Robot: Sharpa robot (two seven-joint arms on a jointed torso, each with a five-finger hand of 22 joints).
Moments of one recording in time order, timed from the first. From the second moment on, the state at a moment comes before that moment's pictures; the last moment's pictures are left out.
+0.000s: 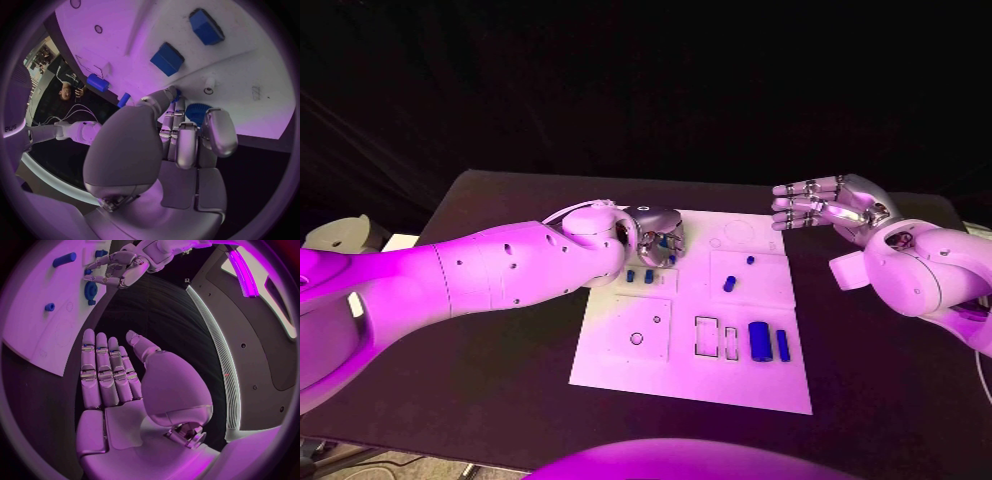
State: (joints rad) left arm 1.18 -0.59 -0.05 1.31 -1.53 -0.13 -0.10; left_hand 1.50 -0.19 0.52 0.02 0.14 1.10 0.15 0.09 0.09 1.16 0.09 0.14 0.07 1.47 -0.01 1.43 1.27 0.10 1.45 0.10 1.24 1.26; right arm 1.19 -0.91 -0.02 1.49 -0.34 -0.32 0.22; right_hand 1.28 -0.03 0.29 -0.16 0.22 0.99 0.21 0.07 0.07 1.17 0.14 0.08 0.06 1.20 0.09 0.07 0.10 0.18 1.13 0.19 0.12 0.08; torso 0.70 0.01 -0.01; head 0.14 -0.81
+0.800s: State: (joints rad) left arm 1.17 -0.63 -0.04 1.36 -1.53 -0.18 -0.10; left_hand 1.48 -0.18 0.56 -0.01 0.14 1.14 0.15 0.08 0.09 1.23 0.08 0.14 0.08 1.47 -0.01 1.43 1.26 0.09 1.46 0.10 1.27 1.30; right arm 1.19 -0.91 -0.02 1.49 -0.34 -0.32 0.22; right_hand 1.28 -0.03 0.29 -0.16 0.22 0.99 0.21 0.07 0.07 1.17 0.14 0.08 0.06 1.20 0.09 0.07 0.10 0.18 1.13 0.19 0.12 0.08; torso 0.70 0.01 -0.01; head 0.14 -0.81
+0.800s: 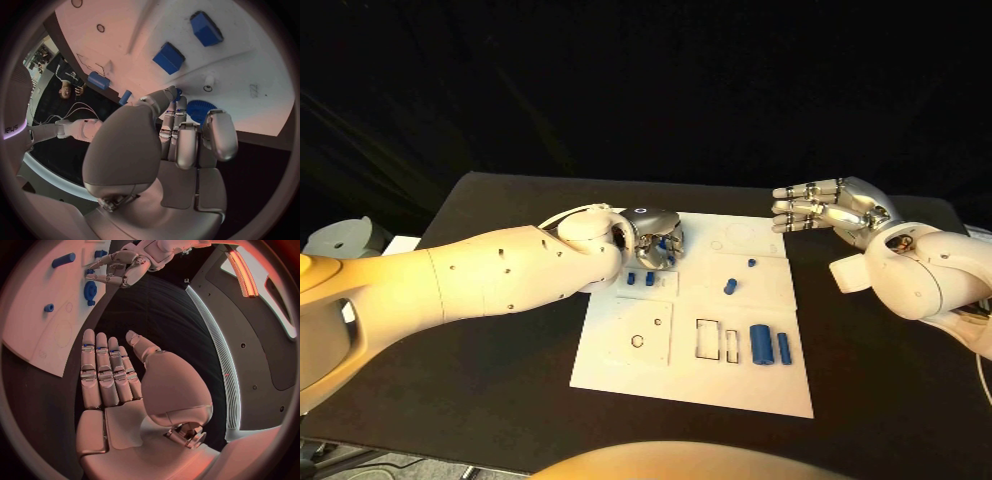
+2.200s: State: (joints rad) left arm 1.17 -0.76 -0.01 1.45 -1.47 -0.20 -0.13; left_hand 1.47 -0.18 0.56 -0.01 0.13 1.15 0.15 0.08 0.09 1.23 0.07 0.14 0.08 1.47 -0.01 1.43 1.26 0.09 1.46 0.09 1.28 1.30; right arm 1.19 -0.91 -0.02 1.49 -0.34 -0.32 0.22; right_hand 1.28 -0.03 0.29 -0.16 0.22 0.99 0.21 0.07 0.07 1.17 0.14 0.08 0.06 1.20 0.09 0.07 0.10 0.18 1.13 0.19 0.12 0.08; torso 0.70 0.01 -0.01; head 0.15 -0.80
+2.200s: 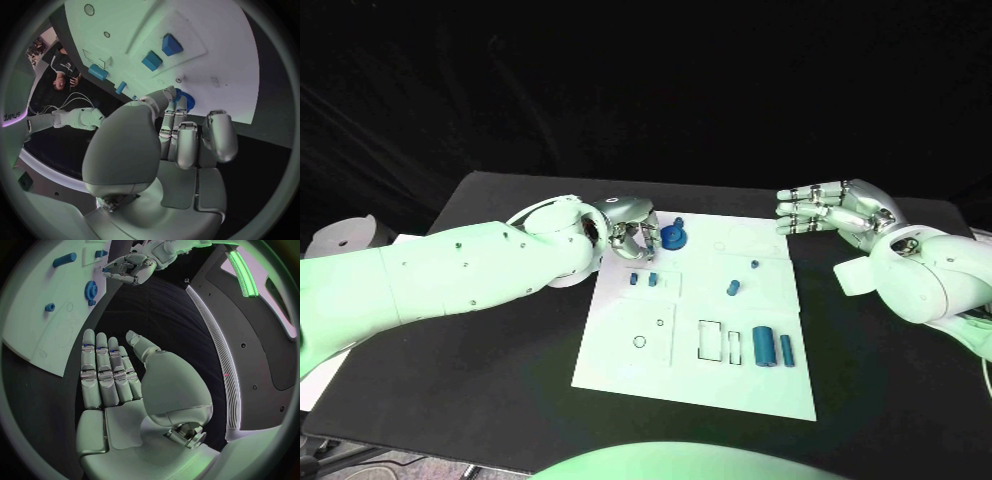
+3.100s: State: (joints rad) left arm 1.17 -0.76 -0.01 1.43 -1.46 -0.15 -0.14; left_hand 1.47 -0.18 0.56 -0.01 0.14 1.15 0.15 0.08 0.08 1.23 0.07 0.13 0.08 1.47 -0.01 1.43 1.26 0.09 1.46 0.09 1.28 1.30; right arm 1.19 -0.91 -0.02 1.49 -0.34 -0.32 0.22; right_hand 1.28 -0.03 0.29 -0.16 0.22 0.99 0.21 0.07 0.07 1.17 0.14 0.08 0.06 1.20 0.09 0.07 0.10 0.18 1.13 0.20 0.12 0.08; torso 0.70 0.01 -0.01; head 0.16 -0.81
